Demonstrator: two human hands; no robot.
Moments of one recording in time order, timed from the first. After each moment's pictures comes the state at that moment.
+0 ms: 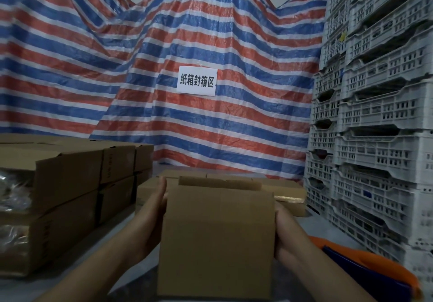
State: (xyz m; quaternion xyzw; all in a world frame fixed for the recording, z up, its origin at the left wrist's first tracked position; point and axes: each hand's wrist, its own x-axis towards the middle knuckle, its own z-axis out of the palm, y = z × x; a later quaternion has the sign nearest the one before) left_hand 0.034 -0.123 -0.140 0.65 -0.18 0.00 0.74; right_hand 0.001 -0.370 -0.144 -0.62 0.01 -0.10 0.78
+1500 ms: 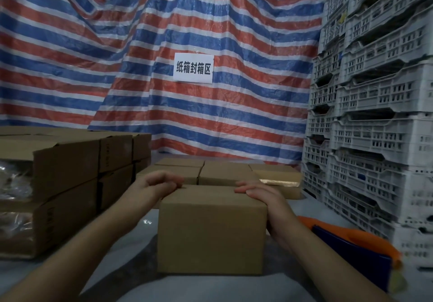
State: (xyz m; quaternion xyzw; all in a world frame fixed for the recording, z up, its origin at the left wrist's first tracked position) left_hand 0.038 -0.114 -0.127 0.75 -0.22 0.10 0.62; right_hand 0.004 -0.376 -0.145 -0.71 -0.11 -0.20 0.67
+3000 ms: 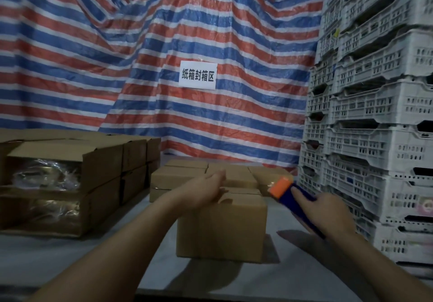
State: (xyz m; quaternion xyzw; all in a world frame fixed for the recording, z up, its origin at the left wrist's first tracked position) left_hand -0.017 -0.168 -0.094 0.85 -0.26 -0.02 0.46; right_hand -0.061 -0.471 -0.139 -0.88 0.22 -0.37 0.19
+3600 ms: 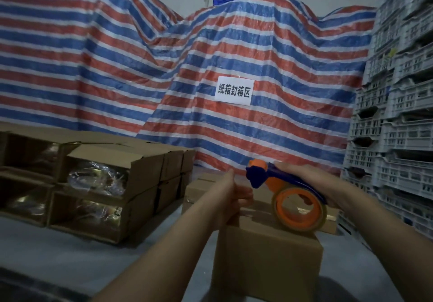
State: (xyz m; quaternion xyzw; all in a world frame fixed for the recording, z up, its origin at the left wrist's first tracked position) left_hand -0.021 -0.145 -0.072 0.60 -0.10 -0.08 0.79; right_hand -0.013 -0.355 -0.008 -0.89 -0.05 -0.06 0.46
